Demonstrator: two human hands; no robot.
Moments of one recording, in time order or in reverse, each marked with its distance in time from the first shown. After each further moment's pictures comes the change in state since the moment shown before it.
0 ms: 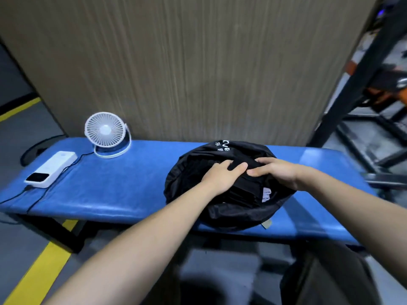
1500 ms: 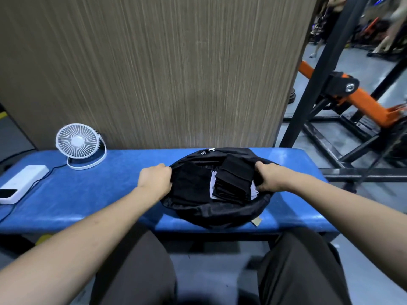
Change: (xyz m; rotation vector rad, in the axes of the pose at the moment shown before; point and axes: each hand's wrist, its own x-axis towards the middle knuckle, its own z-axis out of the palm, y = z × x) left_hand -0.018 -0.039 -0.053 1.118 0.316 0.086; right_hand -0.020 0.055 -0.049 -1.037 0.266 -0.016
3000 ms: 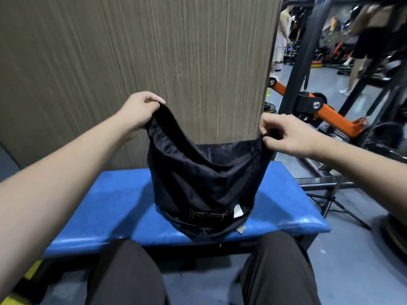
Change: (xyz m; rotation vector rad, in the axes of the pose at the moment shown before) left_hand 0.039 -0.029 -0.209 -1.332 0.327 -0.022; right_hand -0.118 0.016 -0.152 0.393 0.522 -0.487
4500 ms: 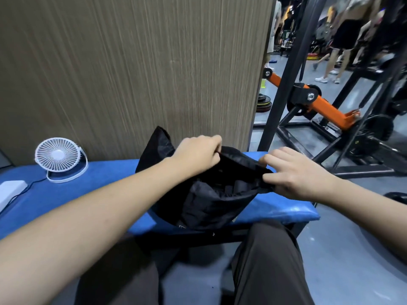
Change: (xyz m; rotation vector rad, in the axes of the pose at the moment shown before) left_hand -0.091 -0.011 0.128 0.844 -0.367 0.550; right_hand -0.082 0.032 0.054 -0.763 0.040 -0.527
